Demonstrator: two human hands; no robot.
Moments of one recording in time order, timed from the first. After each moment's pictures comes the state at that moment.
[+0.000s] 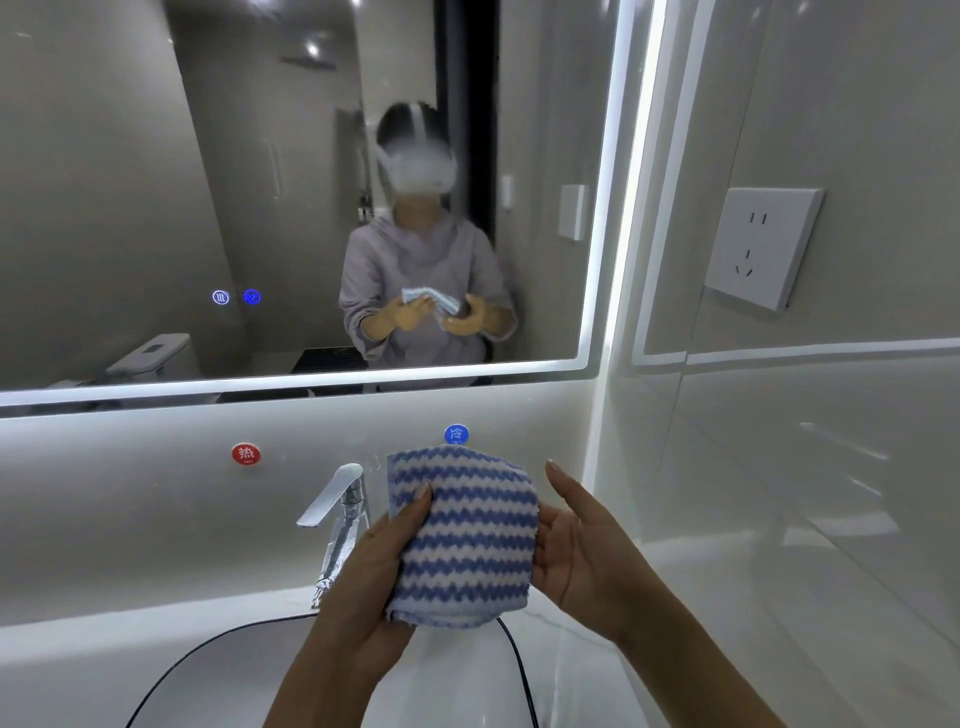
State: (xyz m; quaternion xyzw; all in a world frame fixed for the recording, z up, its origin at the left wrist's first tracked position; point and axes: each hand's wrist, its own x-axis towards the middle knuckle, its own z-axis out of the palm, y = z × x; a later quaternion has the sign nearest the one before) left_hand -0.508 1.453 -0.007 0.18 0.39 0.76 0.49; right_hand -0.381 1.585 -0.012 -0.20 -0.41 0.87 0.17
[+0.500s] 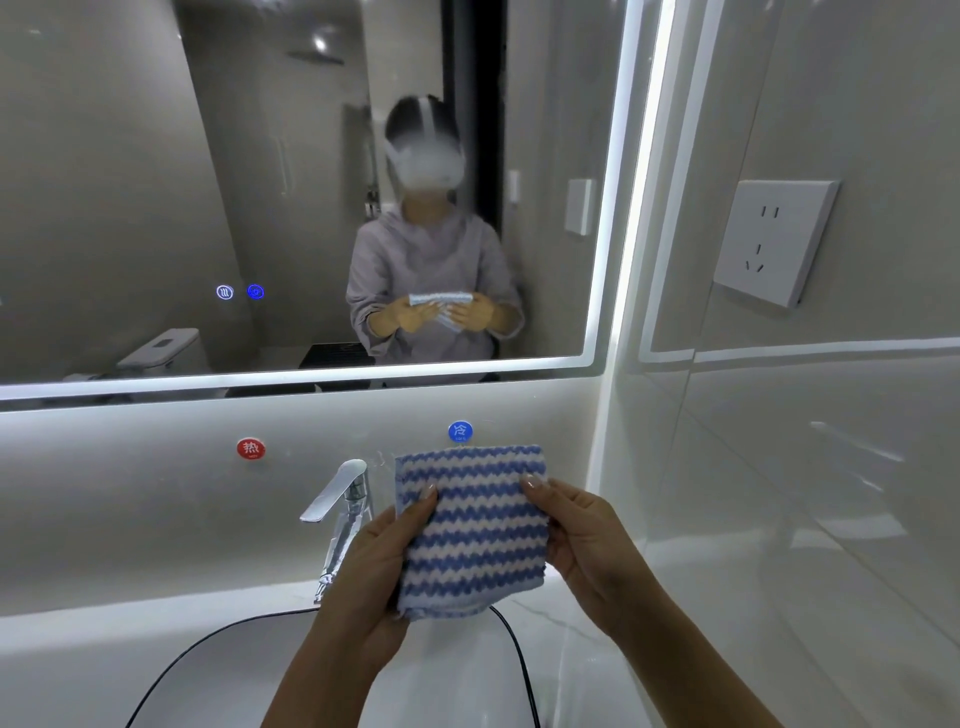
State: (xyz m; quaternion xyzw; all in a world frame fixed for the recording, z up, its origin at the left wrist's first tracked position) left_hand -0.511 1.455 -0.011 0.19 0.45 0.75 0.45; right_hand -0.386 1.587 -0.014 -0.22 -0.53 0.76 0.30
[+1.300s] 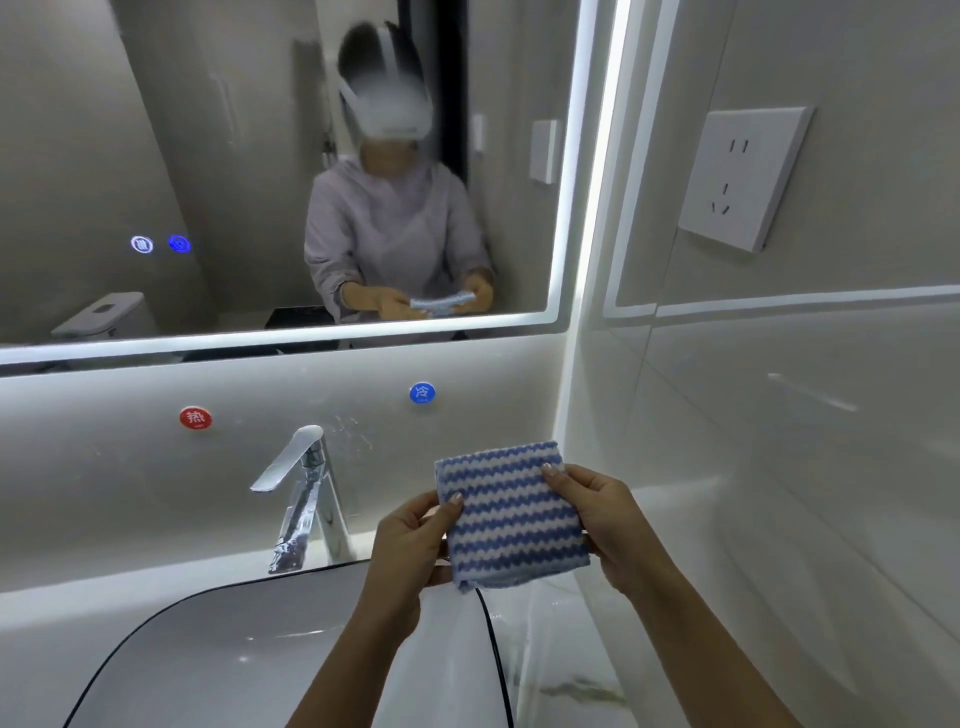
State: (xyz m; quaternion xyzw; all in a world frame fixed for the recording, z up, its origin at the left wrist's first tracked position) left_hand -0.492 1.507 -0.078 0.23 0.61 0.66 0.37; right_hand -0.350 1.642 -0.065 -0.39 -0.58 0.65 0.29
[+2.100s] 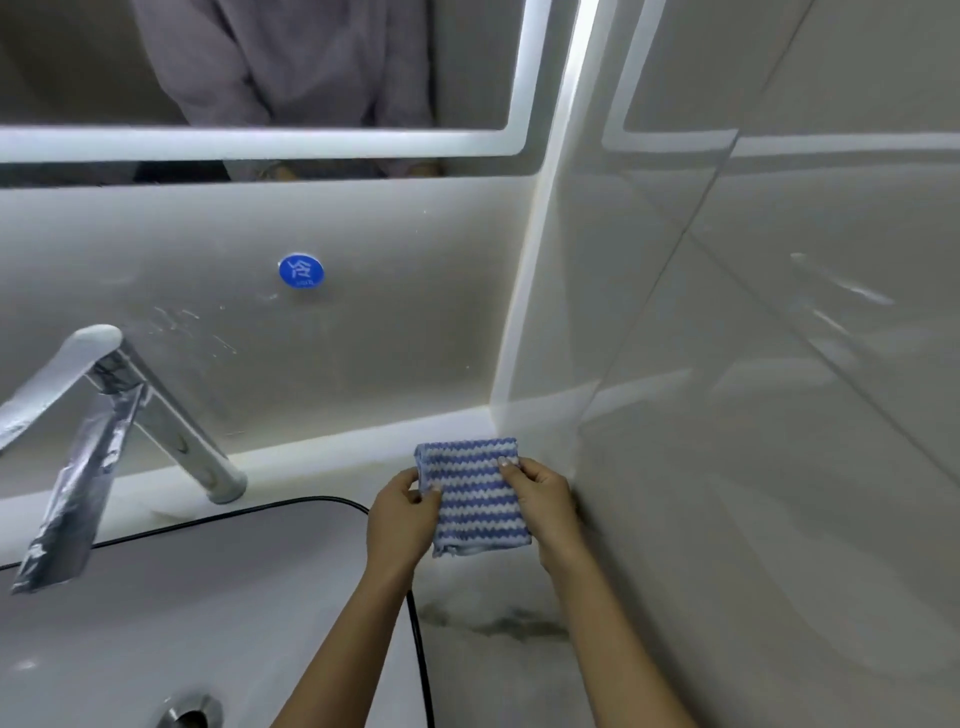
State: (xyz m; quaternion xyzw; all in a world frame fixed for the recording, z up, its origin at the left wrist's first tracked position) left_hand -0.489 1.636 -0.234 0.20 0.77 0.48 0.38; right_hand -0.372 1.734 -0.256 -0.53 -0.51 0.64 0.24
